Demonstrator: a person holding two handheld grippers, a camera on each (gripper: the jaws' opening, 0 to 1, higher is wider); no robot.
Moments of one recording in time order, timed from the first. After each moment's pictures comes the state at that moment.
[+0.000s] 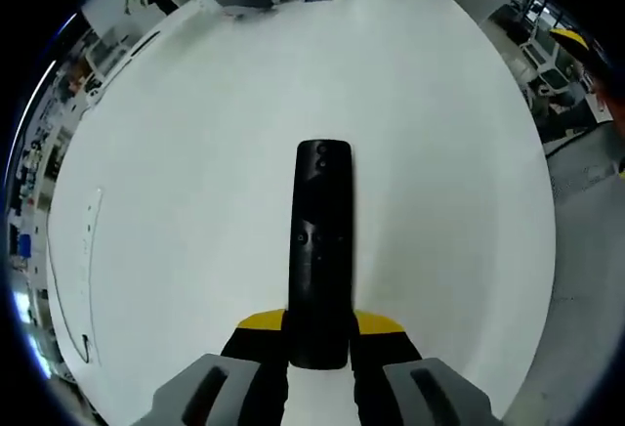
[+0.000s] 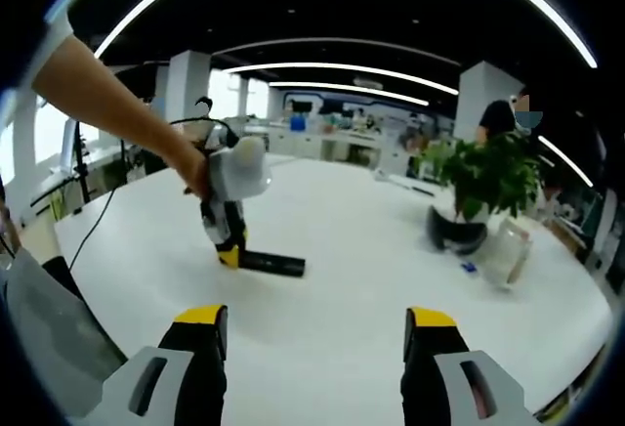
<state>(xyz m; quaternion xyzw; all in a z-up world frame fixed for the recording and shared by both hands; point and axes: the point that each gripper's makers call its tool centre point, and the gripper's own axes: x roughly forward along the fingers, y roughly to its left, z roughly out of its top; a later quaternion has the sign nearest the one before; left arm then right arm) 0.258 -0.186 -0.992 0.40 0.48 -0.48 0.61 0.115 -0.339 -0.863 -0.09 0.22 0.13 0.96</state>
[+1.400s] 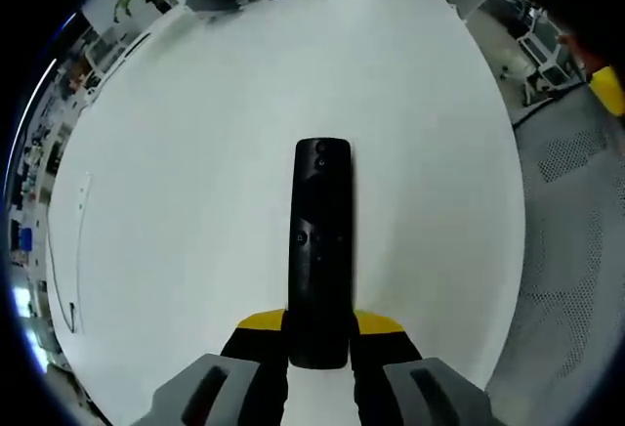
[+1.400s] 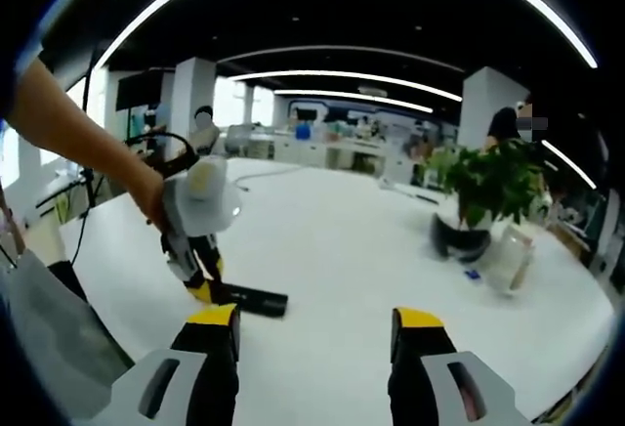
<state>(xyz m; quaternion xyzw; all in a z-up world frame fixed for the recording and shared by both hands) 0.181 -0.176 -0.993 0.40 0.49 -0.47 0.62 0.114 -0.335 -0.856 -0.08 0.20 0.14 0.97</state>
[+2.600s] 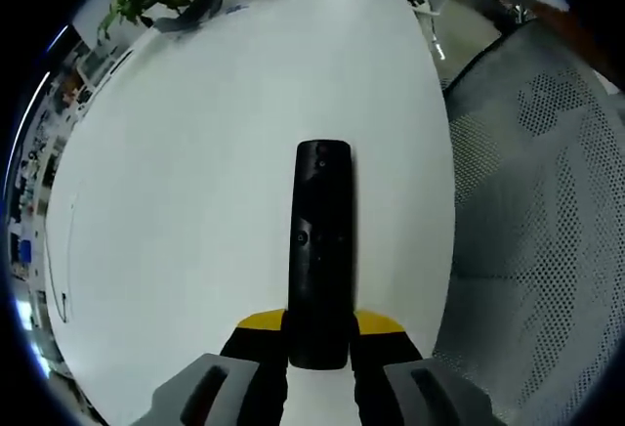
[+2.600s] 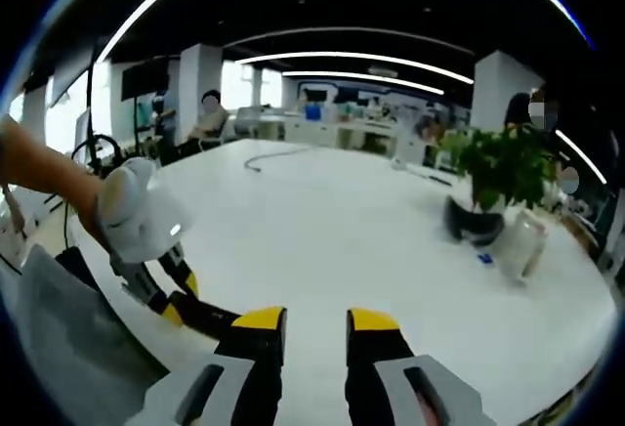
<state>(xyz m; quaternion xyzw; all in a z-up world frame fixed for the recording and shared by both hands) 0.091 -0.172 -0.993 0.41 0.48 -0.48 0.61 0.105 -0.327 -0.870 -0.08 0.25 0.17 0.95</state>
